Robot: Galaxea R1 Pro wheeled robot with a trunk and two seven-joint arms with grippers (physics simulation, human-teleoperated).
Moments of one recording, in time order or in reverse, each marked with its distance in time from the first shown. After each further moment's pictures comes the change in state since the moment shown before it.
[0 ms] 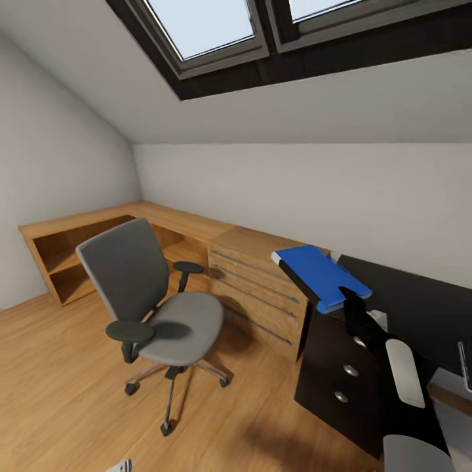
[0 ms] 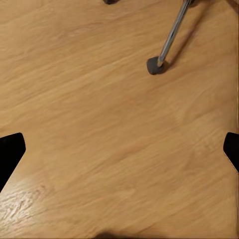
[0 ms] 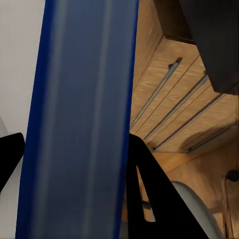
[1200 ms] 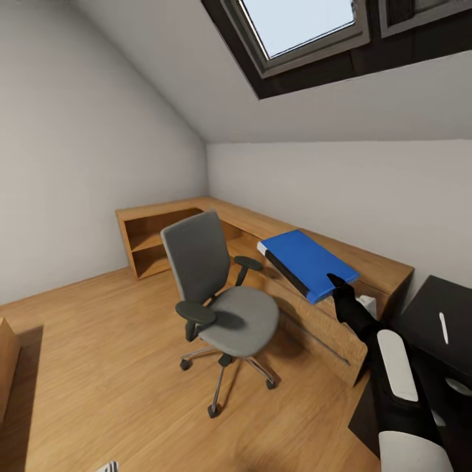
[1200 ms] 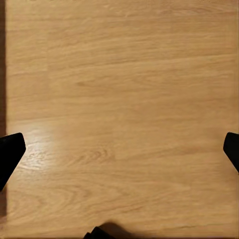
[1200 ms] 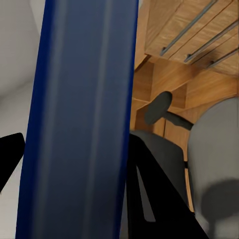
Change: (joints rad) left arm 0.000 0.003 0.108 -0.045 -0.002 0.113 -0.007; right arm -0.009 -0.002 0.096 -0.055 0.001 0.017 0.041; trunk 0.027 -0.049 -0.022
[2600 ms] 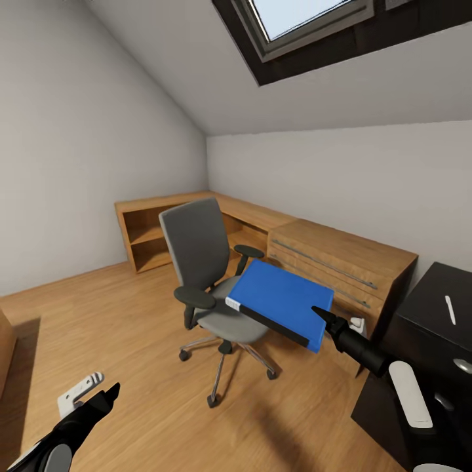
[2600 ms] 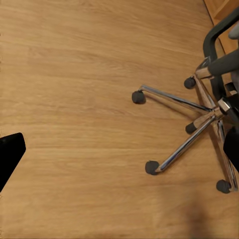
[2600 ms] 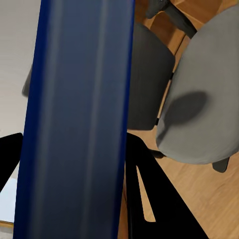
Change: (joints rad) left arm 0.002 -0.010 0.026 -0.689 0.257 0.344 0.001; right arm 0.106 -0.140 -0.008 0.166 0.325 0.364 0.649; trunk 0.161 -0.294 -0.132
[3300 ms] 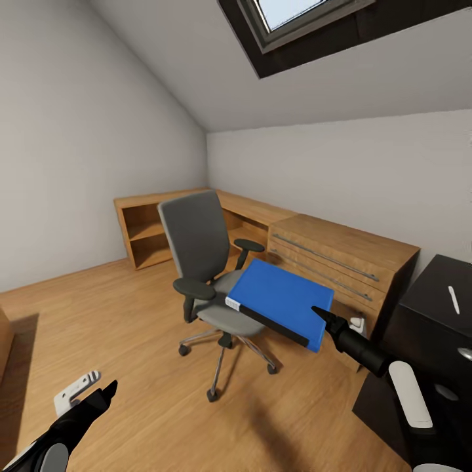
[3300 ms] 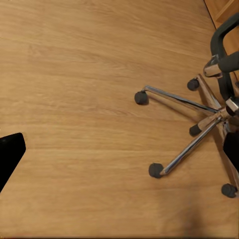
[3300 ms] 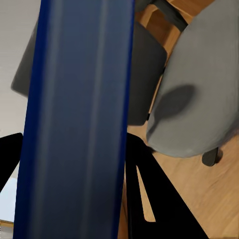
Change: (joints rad) left arm 0.000 0.001 0.013 -0.018 0.008 -0.002 -0.004; right arm 0.000 0.000 0.000 0.000 -0.001 0.001 0.000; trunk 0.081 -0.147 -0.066
